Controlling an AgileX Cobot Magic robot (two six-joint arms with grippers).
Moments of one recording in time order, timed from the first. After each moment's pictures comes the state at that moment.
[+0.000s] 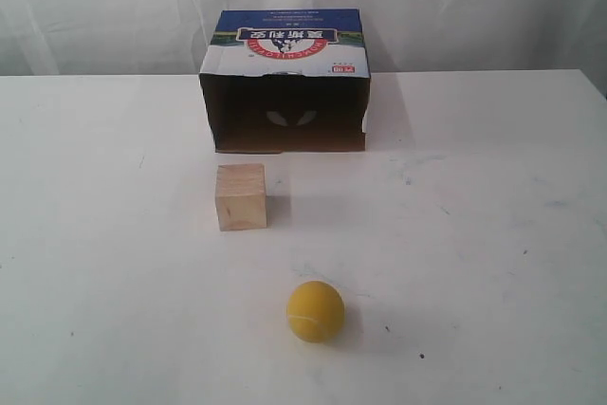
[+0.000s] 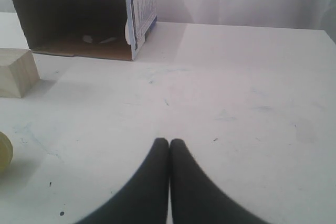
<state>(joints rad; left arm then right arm) 0.01 0.09 -0.16 -0.78 0.40 0.66 0.25 0.01 -0.01 -0.13 0.32 0.16</state>
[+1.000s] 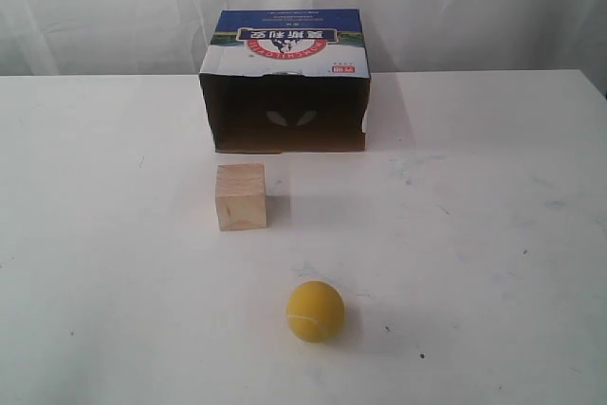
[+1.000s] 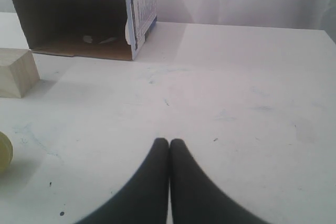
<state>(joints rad) 0.01 0.01 0.02 -0.24 0.24 0.18 0.25 0.01 -0.01 -0.13 0.32 0.16</state>
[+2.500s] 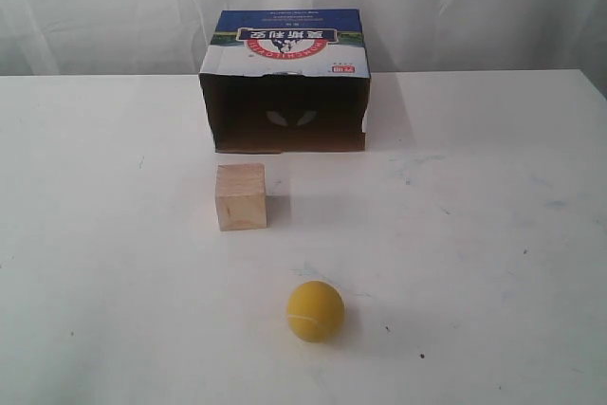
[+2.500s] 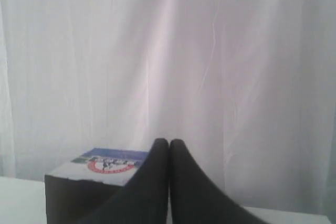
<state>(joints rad) 0.01 0.01 0.02 -0.24 0.24 0.18 0.25 0.00 -0.27 -0.16 0.05 0.16</state>
